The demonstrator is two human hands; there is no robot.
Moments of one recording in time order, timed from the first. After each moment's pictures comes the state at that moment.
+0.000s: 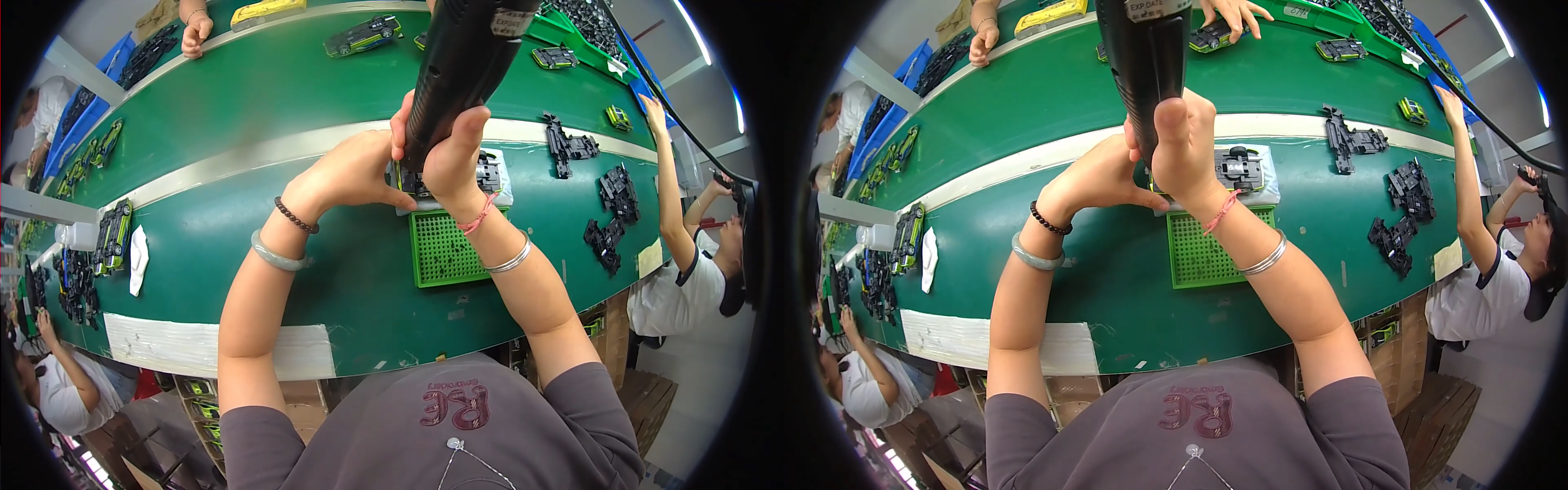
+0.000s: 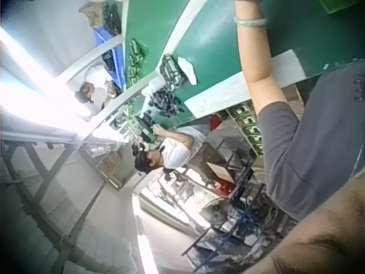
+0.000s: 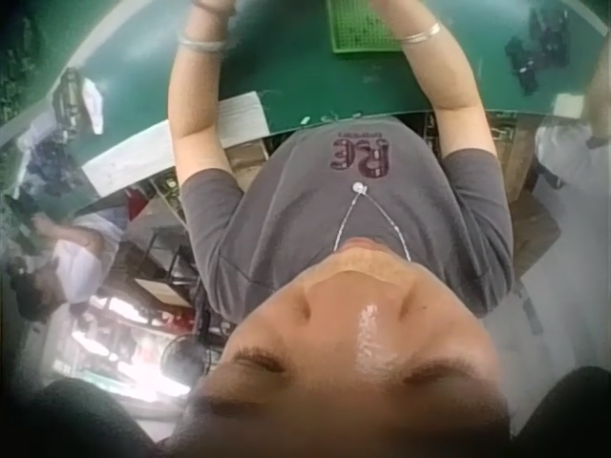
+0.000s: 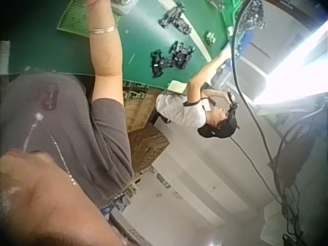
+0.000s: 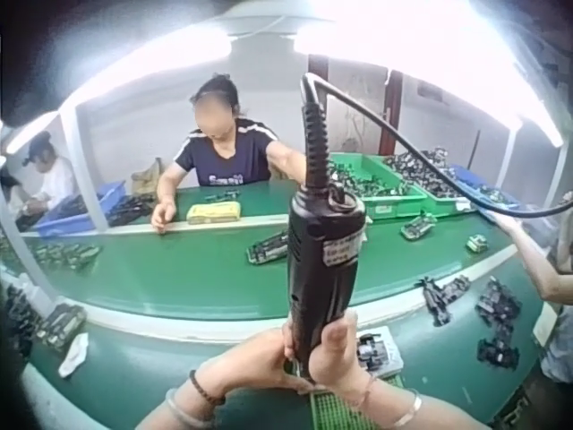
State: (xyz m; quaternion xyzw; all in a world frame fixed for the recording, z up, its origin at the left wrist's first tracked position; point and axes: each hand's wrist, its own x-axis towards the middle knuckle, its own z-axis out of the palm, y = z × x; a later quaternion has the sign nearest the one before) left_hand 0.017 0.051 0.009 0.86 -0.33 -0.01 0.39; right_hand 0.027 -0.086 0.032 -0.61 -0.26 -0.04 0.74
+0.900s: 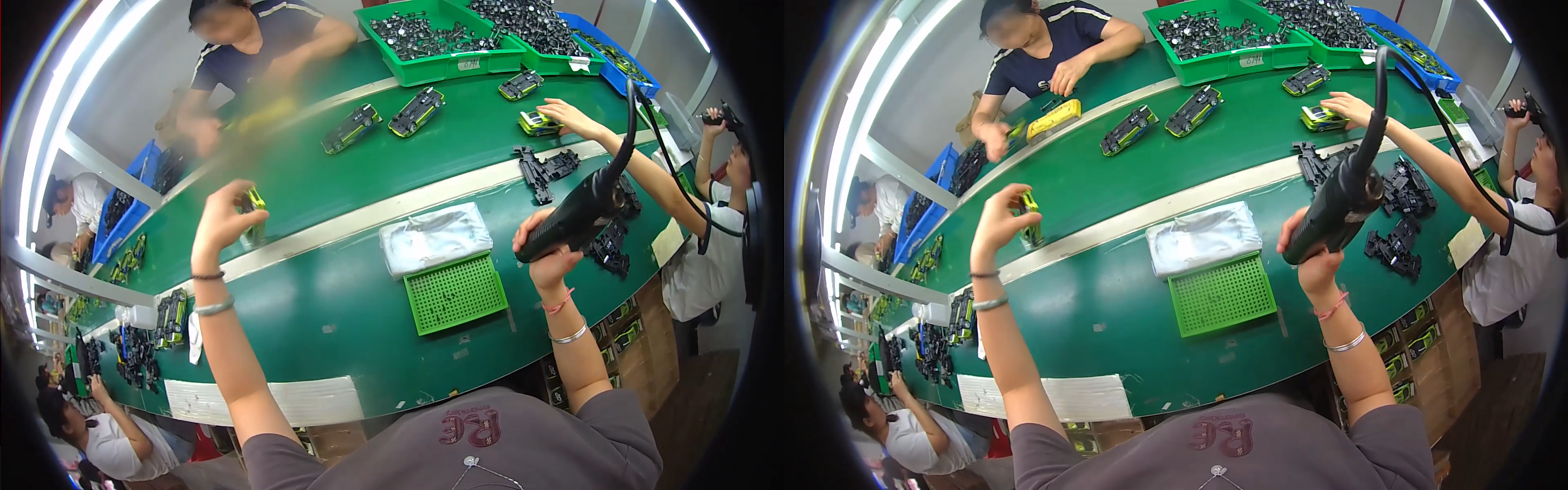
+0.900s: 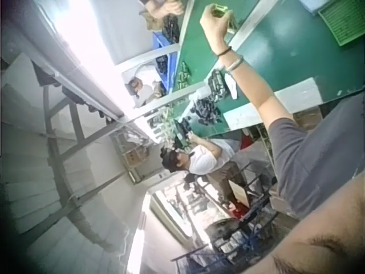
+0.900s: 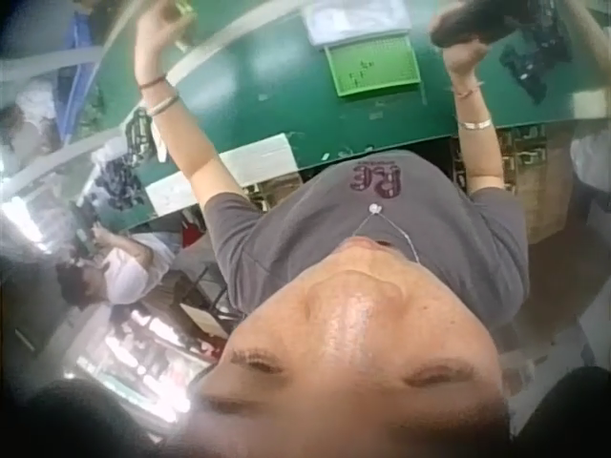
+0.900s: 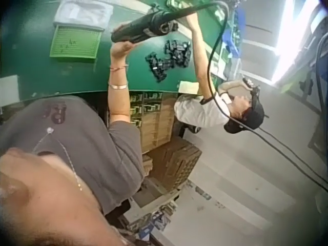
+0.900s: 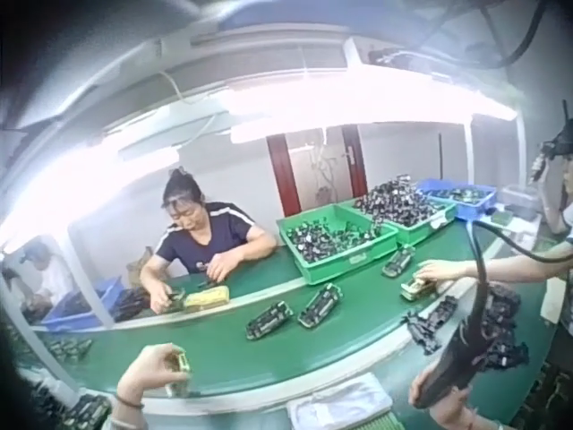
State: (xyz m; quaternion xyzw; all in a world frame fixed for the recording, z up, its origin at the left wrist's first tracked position) left_hand 0.042 0.191 0.078 0.96 -0.06 0.07 0.28; right_hand -0.014 -0.261 -0.012 -0.60 -0.15 -0.18 0.76
